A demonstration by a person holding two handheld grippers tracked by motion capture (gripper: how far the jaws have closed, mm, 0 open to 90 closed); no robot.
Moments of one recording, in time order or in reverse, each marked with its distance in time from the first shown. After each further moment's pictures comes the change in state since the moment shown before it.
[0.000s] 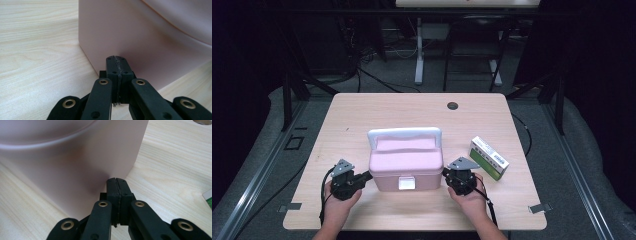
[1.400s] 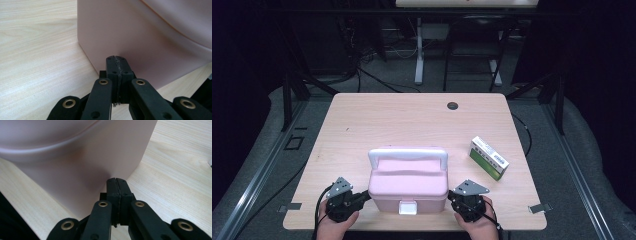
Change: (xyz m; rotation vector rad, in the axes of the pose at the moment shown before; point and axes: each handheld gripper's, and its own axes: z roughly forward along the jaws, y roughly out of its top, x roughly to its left) left arm -0.031 -0.028 -0.035 0.047 -0.064 0.027; right arm 0.029 -0.033 -0.055 0.052 0.036 -0.028
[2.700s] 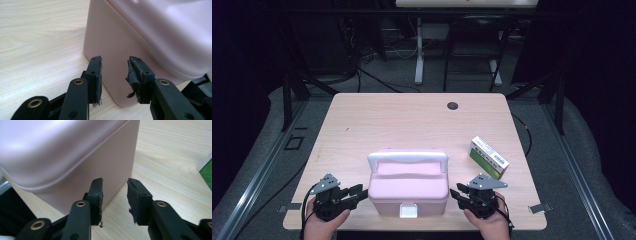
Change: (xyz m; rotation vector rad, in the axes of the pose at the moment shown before) left arm 0.008 0.019 -0.030 -0.015 -0.025 -0.032; right arm -0.024 0.012 -0.028 -0.056 0.073 0.071
